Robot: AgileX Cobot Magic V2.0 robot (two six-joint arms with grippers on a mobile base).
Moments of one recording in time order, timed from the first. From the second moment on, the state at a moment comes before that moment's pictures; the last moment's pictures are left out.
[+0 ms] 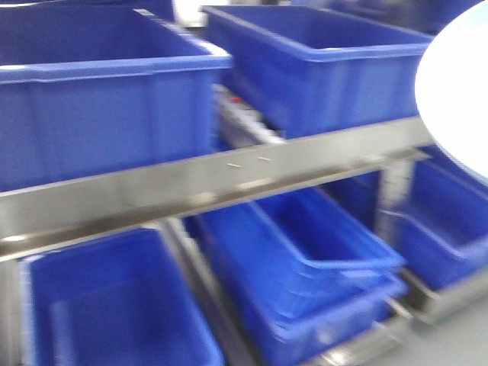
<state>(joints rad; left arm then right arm) -0.04 0.49 -0.40 0.03 0.60 -0.20 -0.01 0.43 -0.46 -0.10 0.48 0.23</state>
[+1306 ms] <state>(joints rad) -0.04 0.49 -0.40 0.03 0.60 -0.20 -0.01 0.43 -0.46 -0.10 0.48 0.23</state>
